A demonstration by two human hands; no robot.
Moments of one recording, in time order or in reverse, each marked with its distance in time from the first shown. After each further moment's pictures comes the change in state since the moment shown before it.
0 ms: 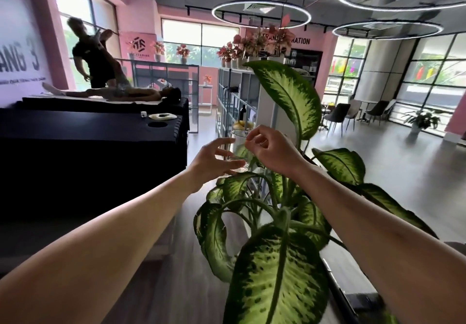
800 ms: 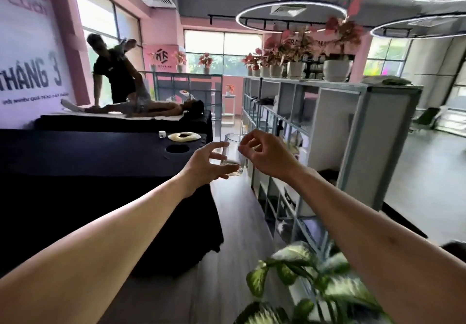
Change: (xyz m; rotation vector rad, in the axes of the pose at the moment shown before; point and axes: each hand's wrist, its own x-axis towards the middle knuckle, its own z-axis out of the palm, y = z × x) left_hand 0.380 -0.132 -0.215 0.135 0.098 -0.007; right_hand 0.416 0.119 0.200 -0.013 -0.012 -0.088
